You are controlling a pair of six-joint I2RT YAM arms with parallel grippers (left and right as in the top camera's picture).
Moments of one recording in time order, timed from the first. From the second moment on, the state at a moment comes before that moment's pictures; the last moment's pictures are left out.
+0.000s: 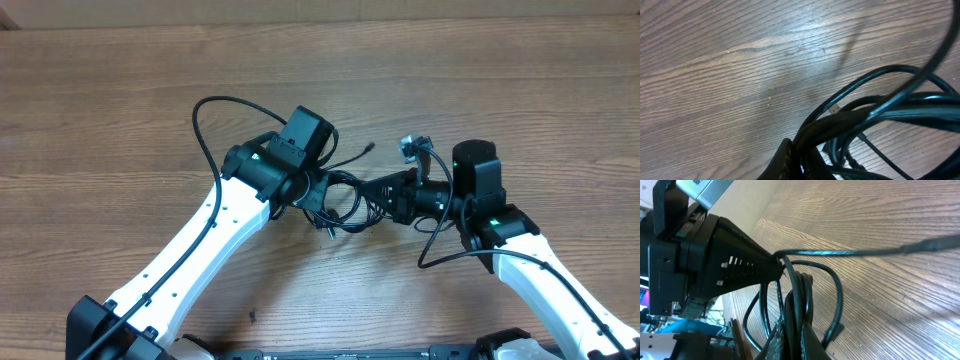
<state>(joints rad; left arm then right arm) -0.57 1.55 1.32 -1.01 -0.06 -0.31 0.26 1.27 0.65 0.01 -0.88 0.32</state>
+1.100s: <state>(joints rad) -0.46 1.55 1.31 -1.13 -0.33 -0.37 -0.04 1.27 0.65 -0.25 -0.77 0.33</state>
